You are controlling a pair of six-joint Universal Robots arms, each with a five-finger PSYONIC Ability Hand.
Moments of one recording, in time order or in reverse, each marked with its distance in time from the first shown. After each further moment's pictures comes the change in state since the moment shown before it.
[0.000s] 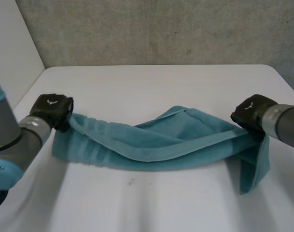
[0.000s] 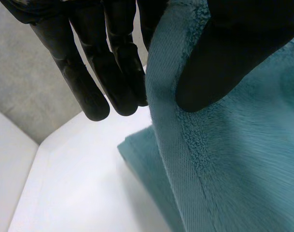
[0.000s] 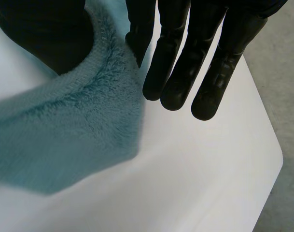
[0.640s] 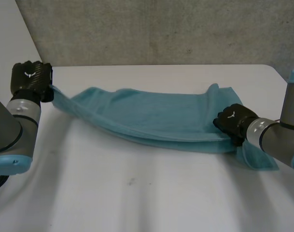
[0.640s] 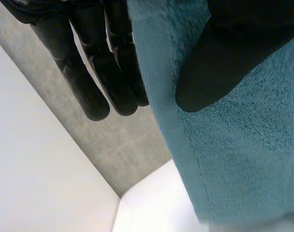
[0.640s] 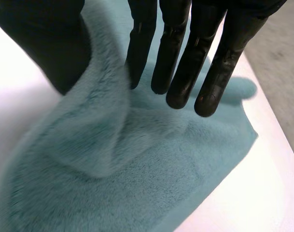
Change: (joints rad) left arm 0.033 0.024 -0.060 0.423 -0.102 -0.052; right arm -0.041 0.099 0.129 -0.279 -0.215 0.029; left_hand 0.000 0.001 0.001 0.000 0.000; right_hand -0.243 -0.328 -0.333 -0.335 -0.284
